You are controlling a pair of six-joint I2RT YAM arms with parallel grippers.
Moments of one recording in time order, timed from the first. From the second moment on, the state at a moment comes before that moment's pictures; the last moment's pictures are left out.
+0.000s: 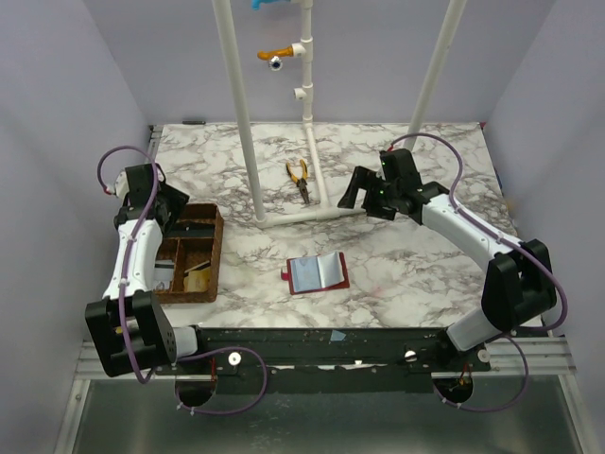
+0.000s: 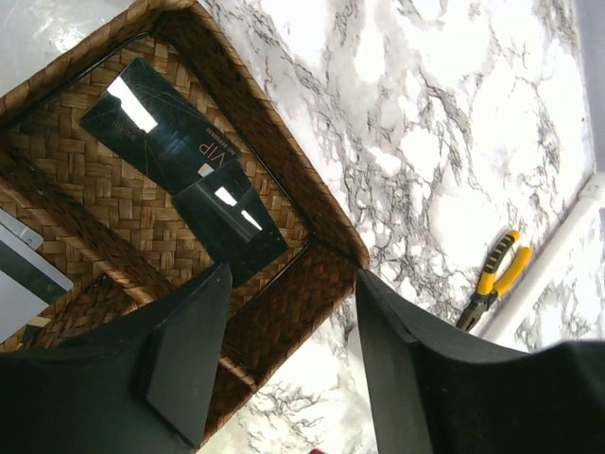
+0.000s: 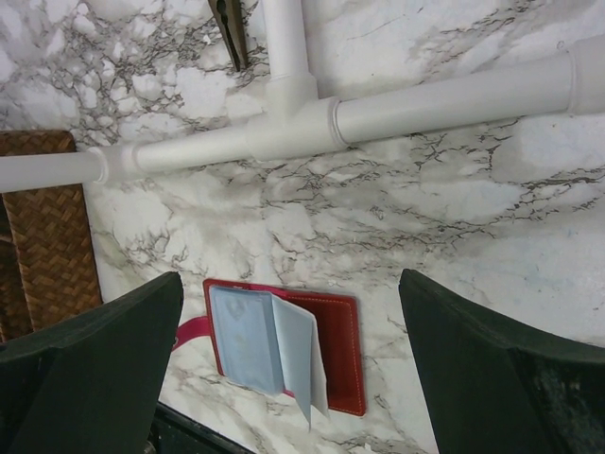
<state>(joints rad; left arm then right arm) 0.22 1.29 0.99 -0.49 -0.05 -0.87 0.43 1.55 1.15 -0.39 -0.15 0.62</state>
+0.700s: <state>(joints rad) -0.10 0.97 0.84 -0.60 -0.02 -0.78 0.57 1.50 1.13 -0.44 -0.07 0.63</state>
